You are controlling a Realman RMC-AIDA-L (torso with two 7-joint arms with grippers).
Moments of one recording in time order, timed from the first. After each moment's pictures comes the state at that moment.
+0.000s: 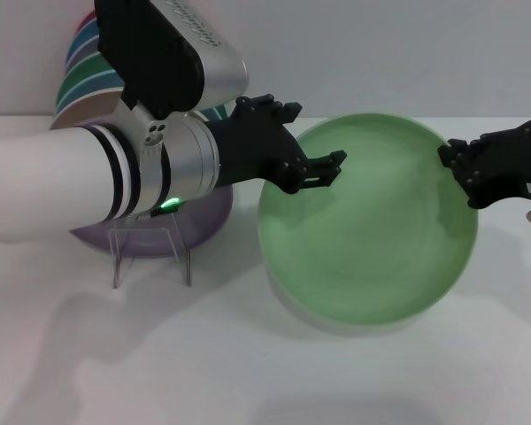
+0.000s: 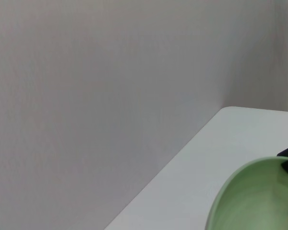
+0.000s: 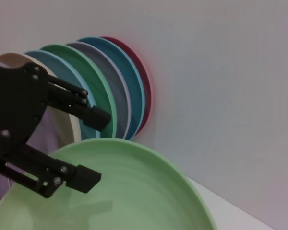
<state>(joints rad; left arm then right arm) -0.38 -2.06 -1.34 -1.56 2.26 -0.70 0.80 0.01 2.08 1.62 1.91 -2.37 0.99 -0.77</state>
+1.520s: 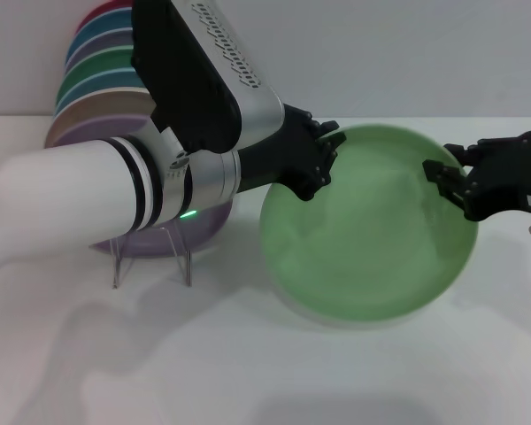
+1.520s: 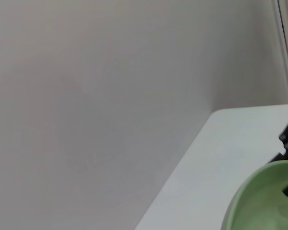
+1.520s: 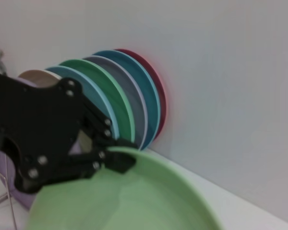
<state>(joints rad) -0.37 -2.07 -1.27 -1.56 2.26 -0.61 0.96 -0.05 2.08 1.62 1.94 -2.28 1.00 -0.78</state>
